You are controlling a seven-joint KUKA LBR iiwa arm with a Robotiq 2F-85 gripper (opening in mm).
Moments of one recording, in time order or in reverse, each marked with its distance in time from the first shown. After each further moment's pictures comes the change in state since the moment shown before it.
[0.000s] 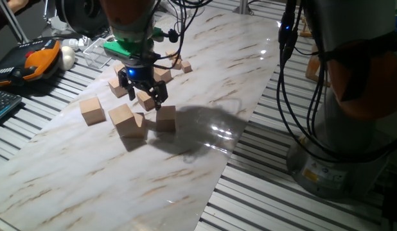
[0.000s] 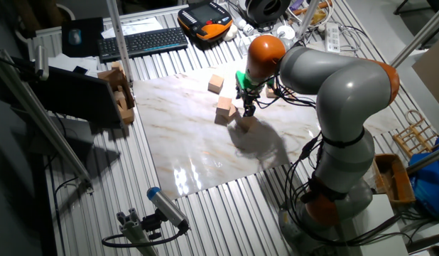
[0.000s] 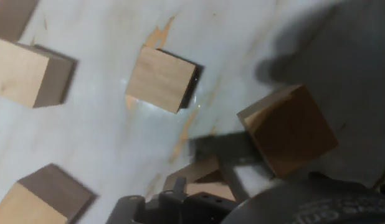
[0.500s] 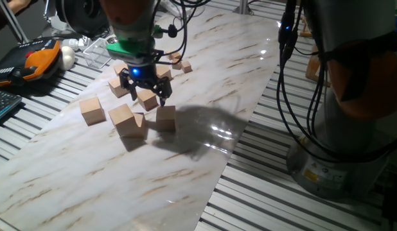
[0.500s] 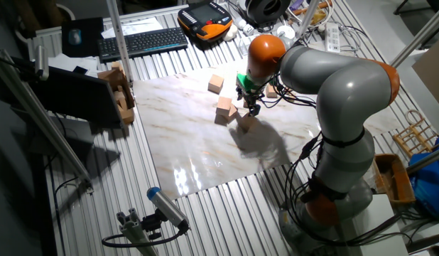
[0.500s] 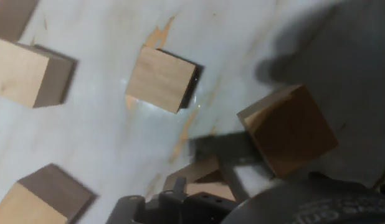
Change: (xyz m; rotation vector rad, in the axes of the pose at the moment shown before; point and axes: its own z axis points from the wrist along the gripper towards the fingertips) arm -0.013 -0.007 -0.002 0.033 -0.022 -0.170
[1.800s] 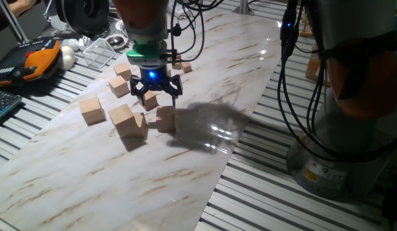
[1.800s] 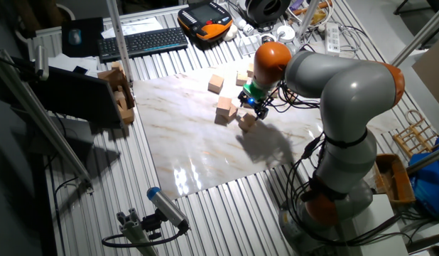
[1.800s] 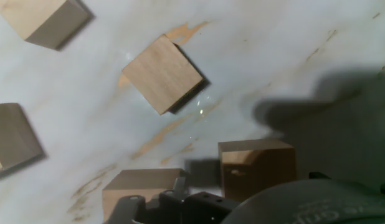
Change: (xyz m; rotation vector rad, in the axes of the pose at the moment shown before) arm -0.014 -0.025 0.017 -0.016 -0.012 -0.258
